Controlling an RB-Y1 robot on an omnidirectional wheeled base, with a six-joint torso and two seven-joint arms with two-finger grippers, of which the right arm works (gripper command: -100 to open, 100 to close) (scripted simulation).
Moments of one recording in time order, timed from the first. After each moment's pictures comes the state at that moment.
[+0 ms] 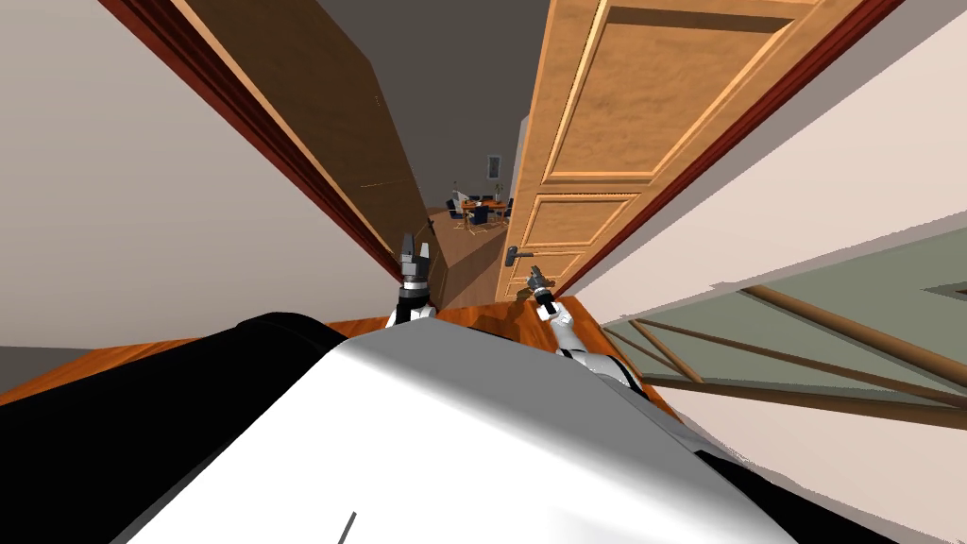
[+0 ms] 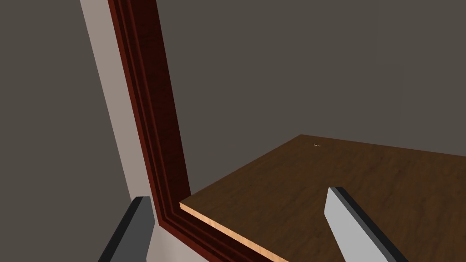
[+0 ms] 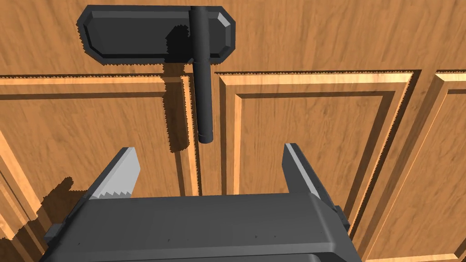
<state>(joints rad) -0.41 -0.24 0.05 -0.72 0.43 -0.61 -0.63</state>
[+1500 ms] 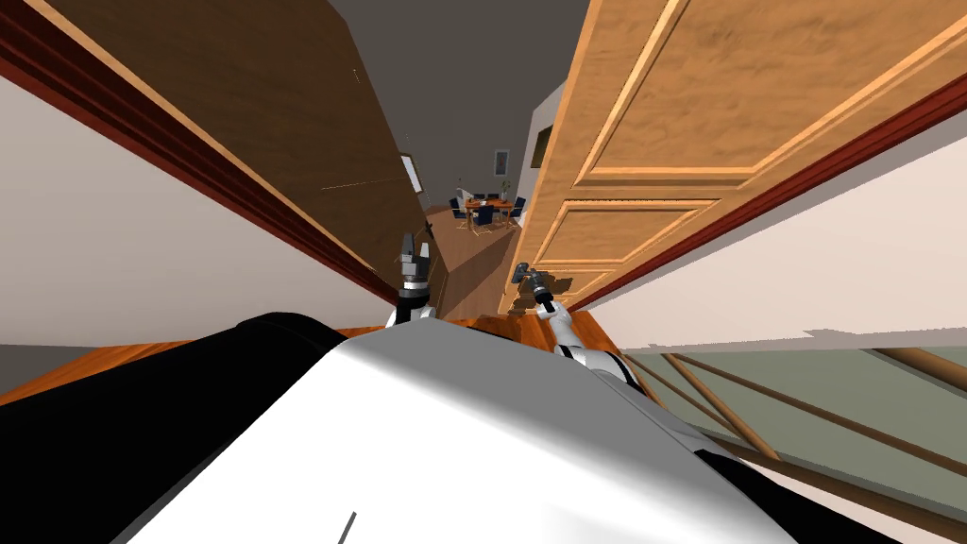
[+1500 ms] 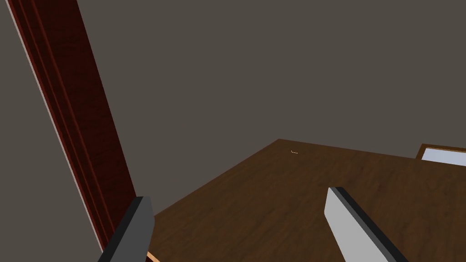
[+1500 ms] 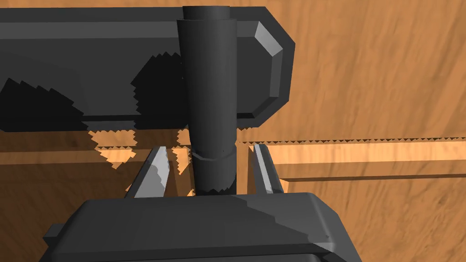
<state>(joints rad) -0.44 -0.22 0.03 -0.67 0.41 -0.59 -0.61</state>
